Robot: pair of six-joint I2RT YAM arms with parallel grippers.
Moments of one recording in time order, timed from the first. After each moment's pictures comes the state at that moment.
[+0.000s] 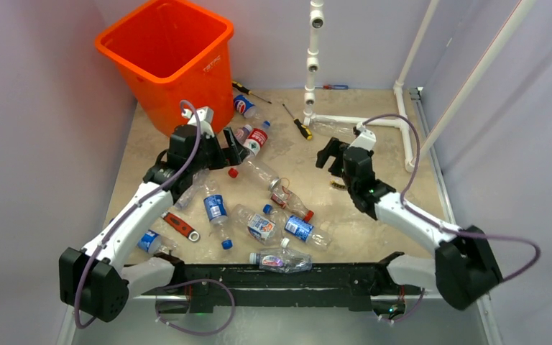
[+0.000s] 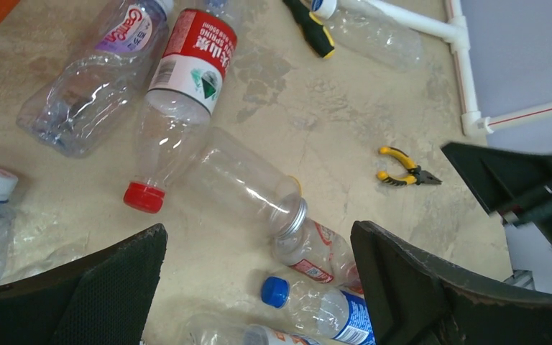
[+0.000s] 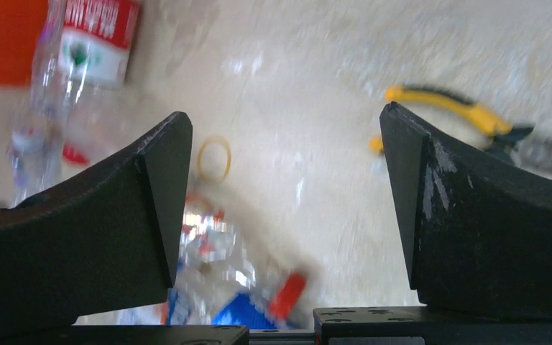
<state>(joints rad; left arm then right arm) -0.36 1.15 0.92 -0.27 0.13 -0.55 0.52 1.13 0.61 0.13 0.35 0.60</state>
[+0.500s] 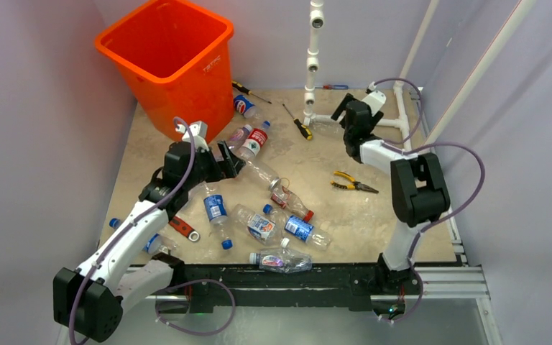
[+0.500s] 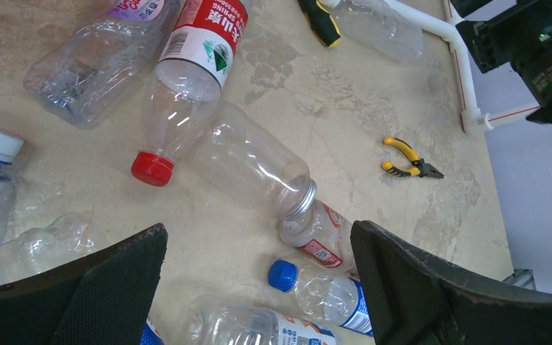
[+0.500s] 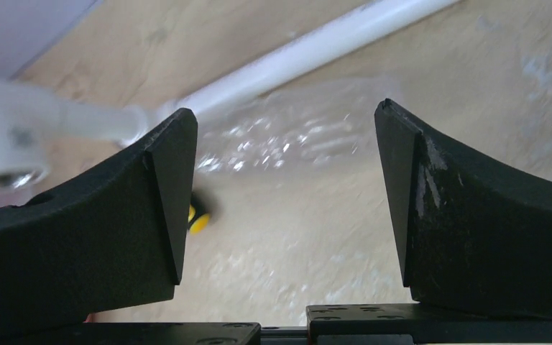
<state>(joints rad) -0.36 1.00 0.74 -0.19 0.12 -0.57 0.26 1.80 1.10 0.37 0.52 0.52</state>
